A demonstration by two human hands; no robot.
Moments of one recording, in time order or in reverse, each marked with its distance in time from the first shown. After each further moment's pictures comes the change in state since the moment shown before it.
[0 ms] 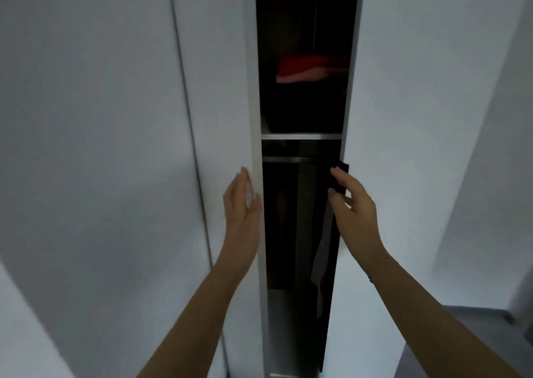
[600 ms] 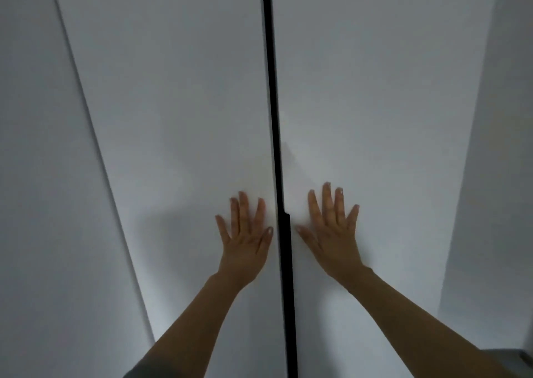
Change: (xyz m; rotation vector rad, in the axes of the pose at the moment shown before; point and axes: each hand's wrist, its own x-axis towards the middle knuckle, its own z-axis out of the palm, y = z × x) left_hand 0.157 -0.097 0.158 0.952 -0.249 0.302; right_hand 0.163 0.165 -0.054 -1.060 -0.085 -0.306
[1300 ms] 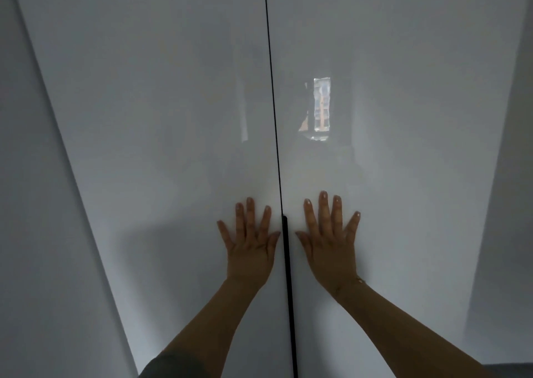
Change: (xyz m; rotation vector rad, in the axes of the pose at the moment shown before) left_hand 0.058 -0.022 0.064 0.128 0.154 -0.032; right_hand 0.040 0.004 0.059 -0.339 0.091 0.079
